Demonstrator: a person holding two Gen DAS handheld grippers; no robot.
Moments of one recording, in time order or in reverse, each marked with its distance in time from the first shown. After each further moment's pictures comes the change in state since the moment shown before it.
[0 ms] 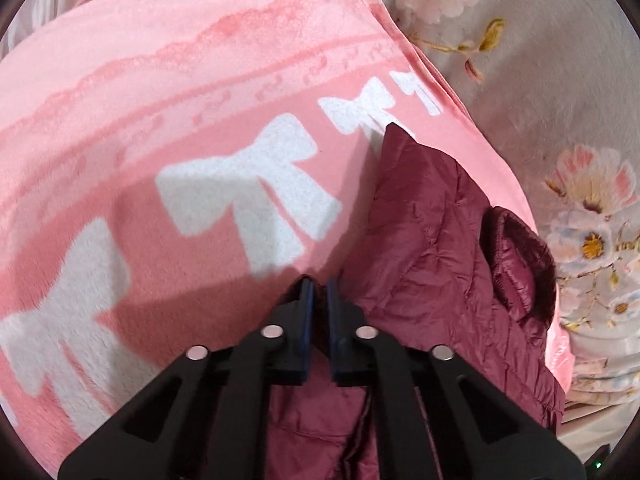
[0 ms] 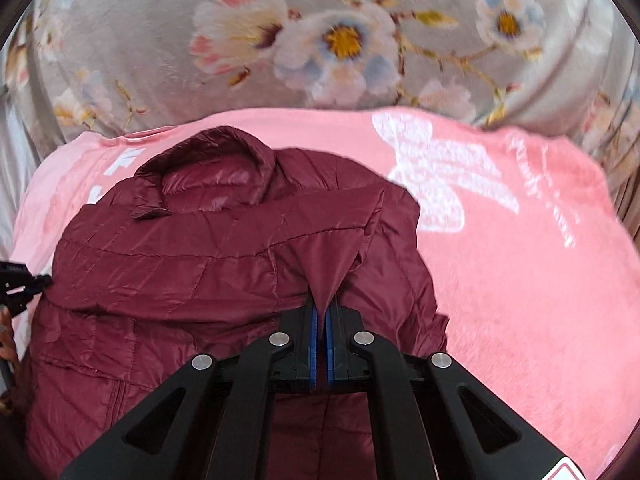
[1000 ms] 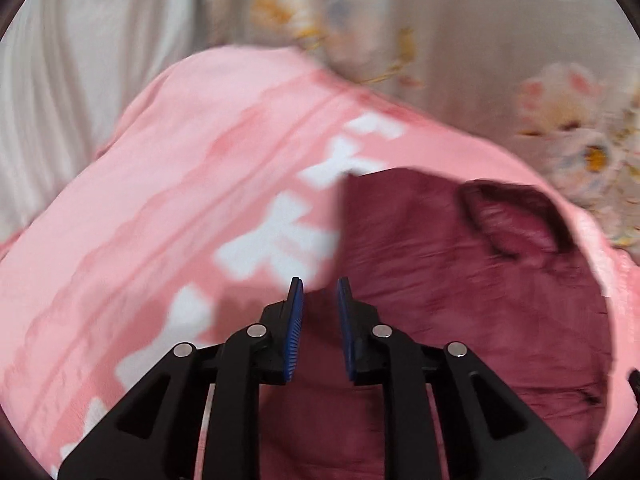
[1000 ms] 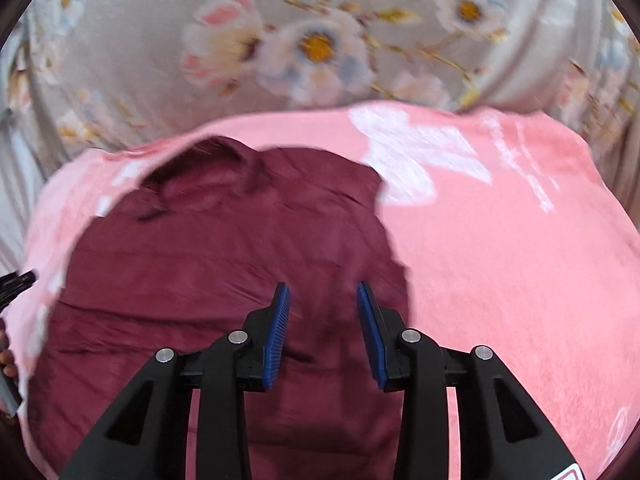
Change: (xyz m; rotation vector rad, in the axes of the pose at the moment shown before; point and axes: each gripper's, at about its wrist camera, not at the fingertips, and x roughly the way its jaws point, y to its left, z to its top) left arm -0.081 -0.068 -0.044 0.392 -0.218 0.145; right arm -0.042 -0.020 -0.017 0.043 -0.030 0.040
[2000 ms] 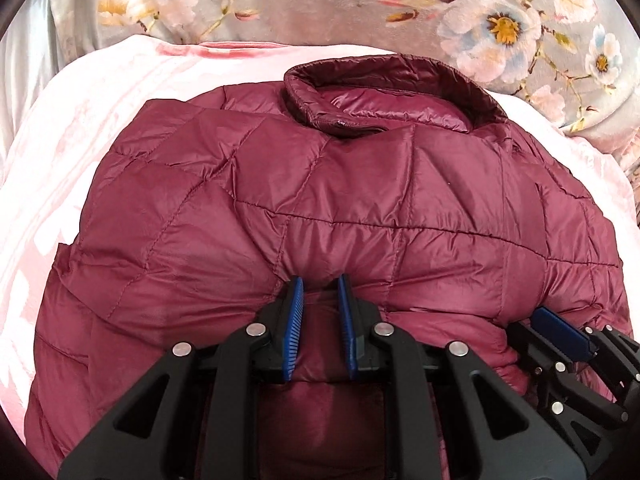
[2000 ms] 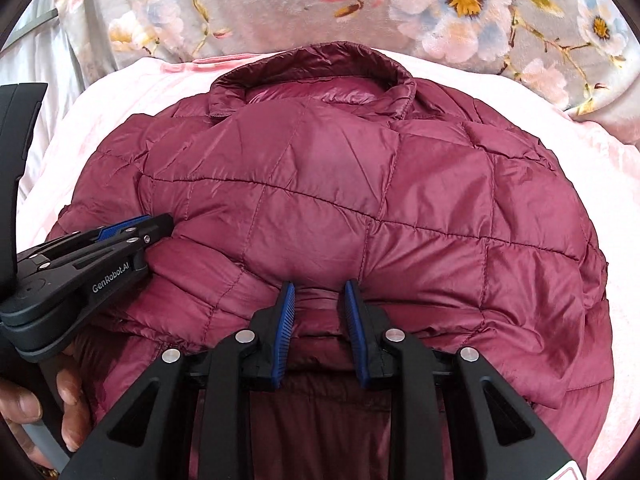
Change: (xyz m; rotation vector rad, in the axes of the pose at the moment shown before) left arm 0.070 -0.120 -0.079 0.262 0.087 -0.113; right arm 0.096 0.105 -0.036 -0.201 0.127 0.096
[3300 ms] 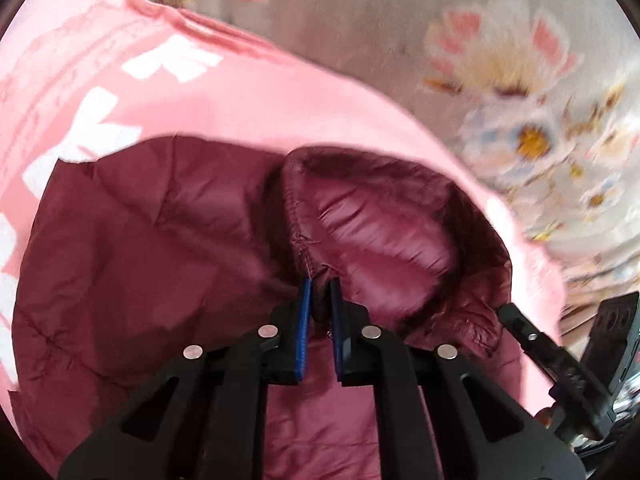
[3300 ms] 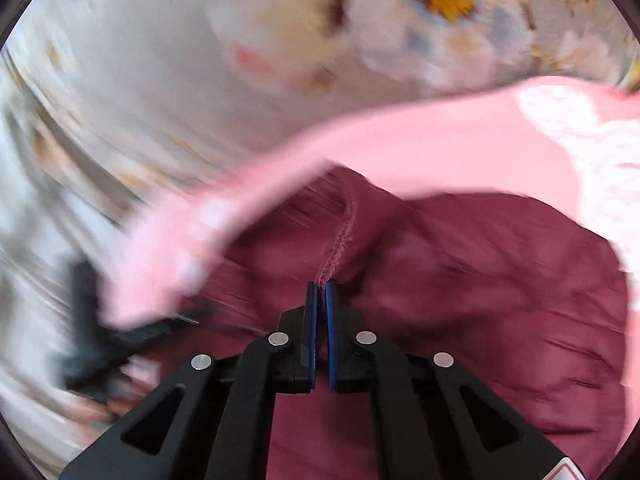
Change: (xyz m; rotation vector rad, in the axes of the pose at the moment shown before) left arm 0.070 0.060 0.124 -0.258 0.131 -0.300; right arm 0.052 -0.077 0.141 0.266 -0.030 0.298
